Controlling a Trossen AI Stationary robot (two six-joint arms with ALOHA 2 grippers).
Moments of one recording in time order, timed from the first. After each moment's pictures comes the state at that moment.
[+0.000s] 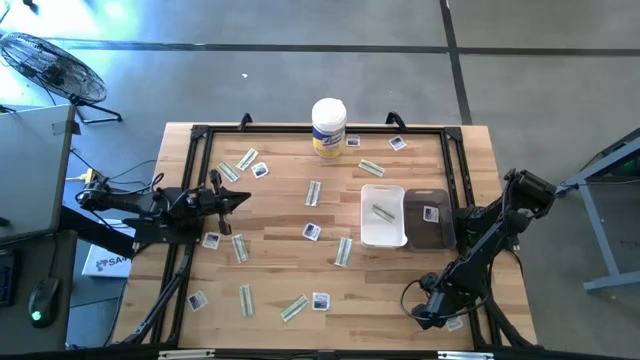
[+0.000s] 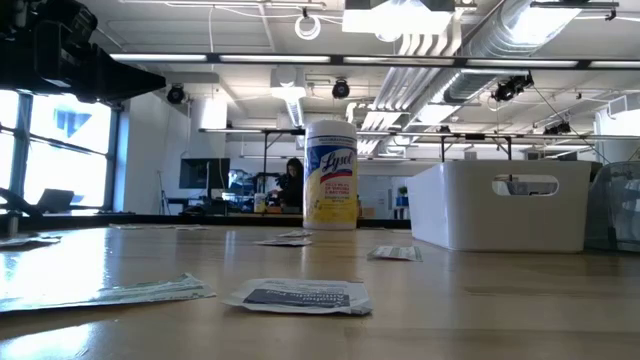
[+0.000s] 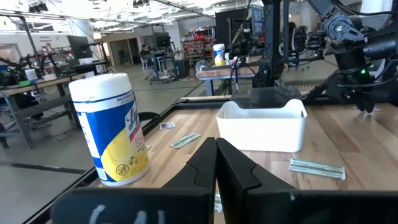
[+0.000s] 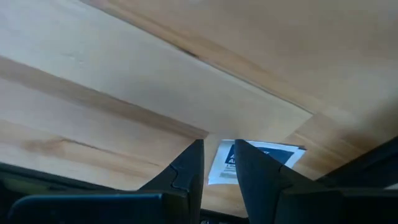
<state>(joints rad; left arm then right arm) -0.21 0.01 0.01 0.07 -0.48 0.15 0.94 1.59 0.72 -0.42 -0.37 2.09</state>
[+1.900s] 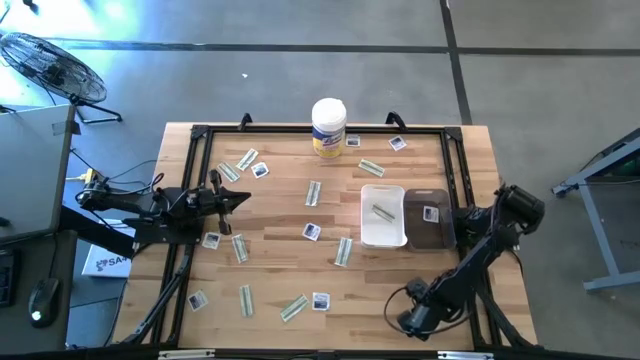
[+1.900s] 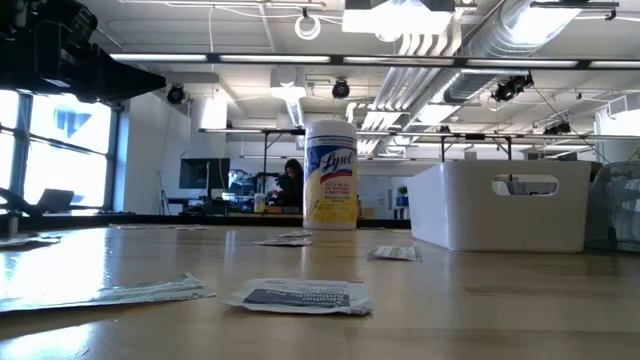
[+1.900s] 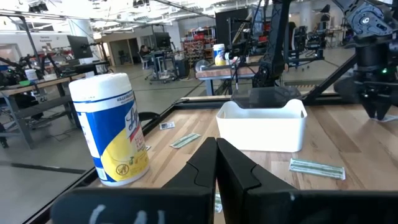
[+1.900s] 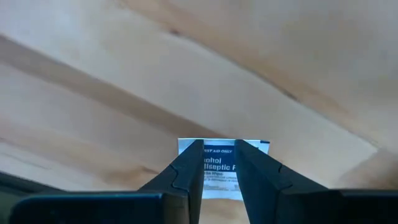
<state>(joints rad) -0.21 0.01 0.01 0.07 -0.48 0.15 0.89 1.76 0.97 -0.63 -0.21 1.97</state>
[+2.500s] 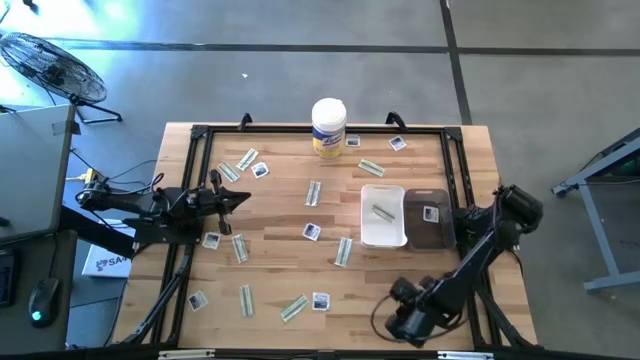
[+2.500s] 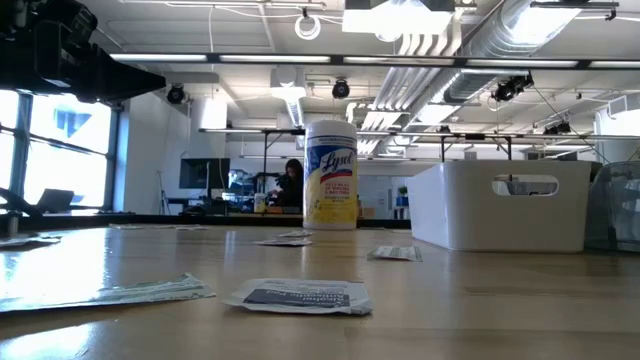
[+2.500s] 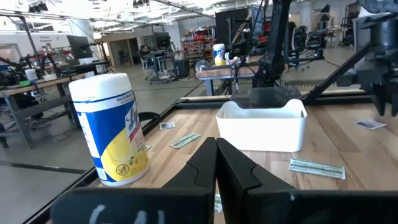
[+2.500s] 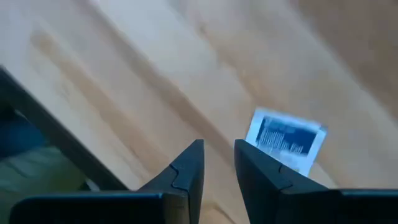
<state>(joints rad) -0.21 0.01 0.01 0.07 -0.48 0.15 0.89 1.77 1.15 -0.74 0.10 1.68</state>
